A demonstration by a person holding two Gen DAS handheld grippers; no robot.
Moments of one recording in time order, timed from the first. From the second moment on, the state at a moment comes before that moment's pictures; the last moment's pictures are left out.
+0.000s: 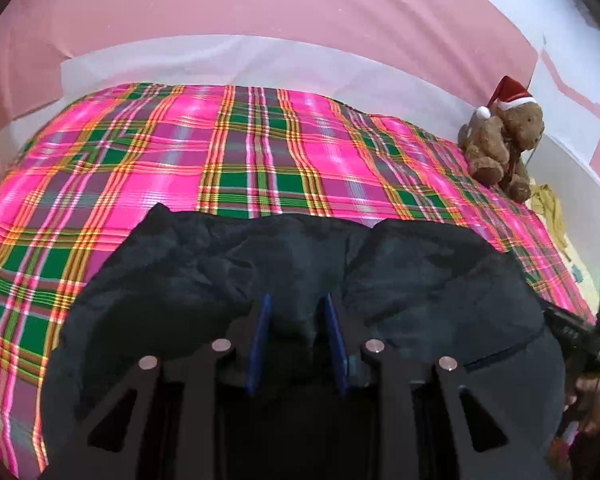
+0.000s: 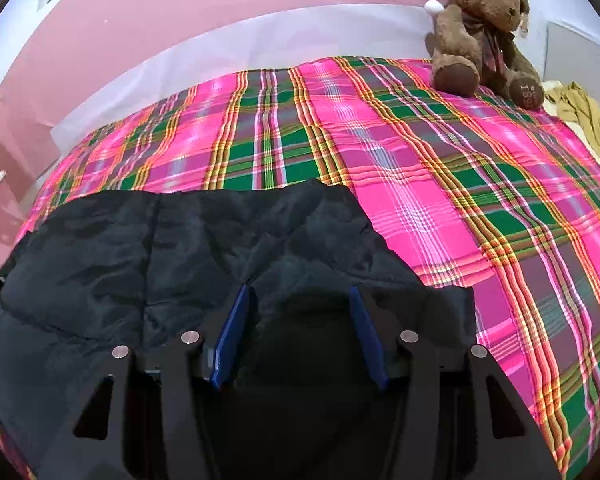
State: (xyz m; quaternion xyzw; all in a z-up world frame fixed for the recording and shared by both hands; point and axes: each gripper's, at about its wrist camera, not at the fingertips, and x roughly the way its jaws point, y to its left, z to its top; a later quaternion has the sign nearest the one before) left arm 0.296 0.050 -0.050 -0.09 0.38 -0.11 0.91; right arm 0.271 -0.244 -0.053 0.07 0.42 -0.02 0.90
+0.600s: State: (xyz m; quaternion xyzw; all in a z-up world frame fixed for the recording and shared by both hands) left arm 0.304 0.052 -0.057 -0.10 0.39 -0.14 0.90; right arm 0.275 -0.245 -0.060 0.07 0.42 -0.03 0.91
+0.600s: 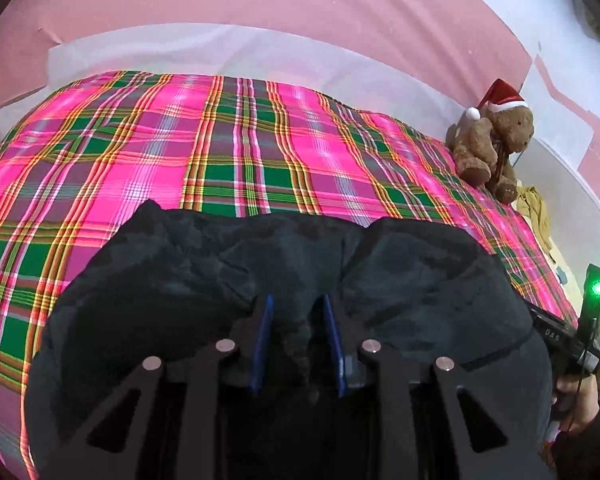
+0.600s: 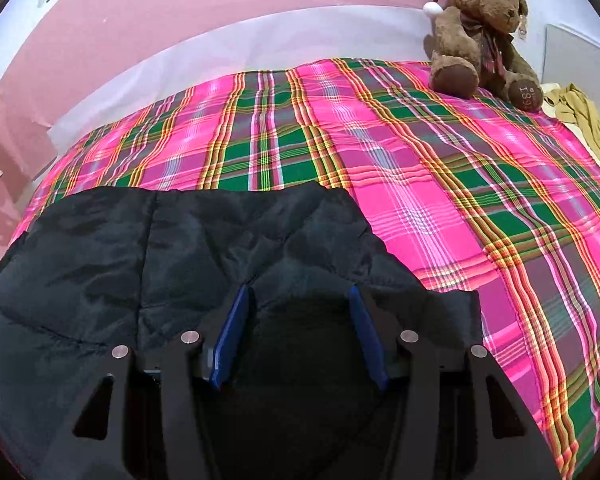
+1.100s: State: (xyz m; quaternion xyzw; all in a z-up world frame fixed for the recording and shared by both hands) left arm 0.299 0.074 -0.040 -0.24 0.36 -0.21 0.88; right arm 0.277 -0.245 -0.061 0.07 0.41 -0.03 0.91
